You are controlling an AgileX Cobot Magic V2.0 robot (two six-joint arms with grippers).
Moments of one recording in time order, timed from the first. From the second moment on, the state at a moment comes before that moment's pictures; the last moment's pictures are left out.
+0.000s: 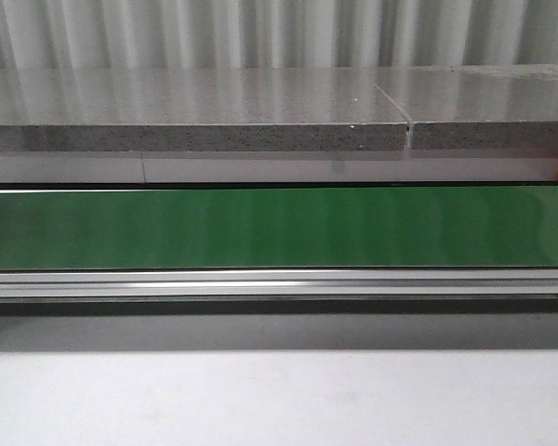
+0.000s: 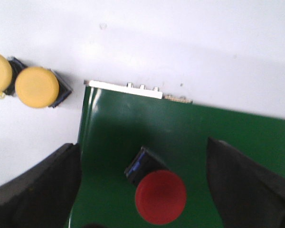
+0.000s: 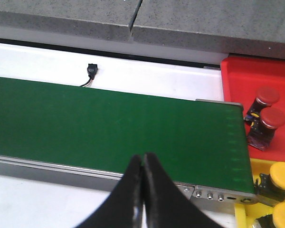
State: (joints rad) left arm 0.15 1.75 -1.67 -0.10 1.21 -0.01; right arm 0.02 0.49 -0.62 0.10 0.63 -0.12
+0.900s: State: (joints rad) left arm 0.41 1.91 -1.71 -0.22 1.19 -0.48; right arm 0.02 0.49 -0.62 0.10 0.63 -0.12
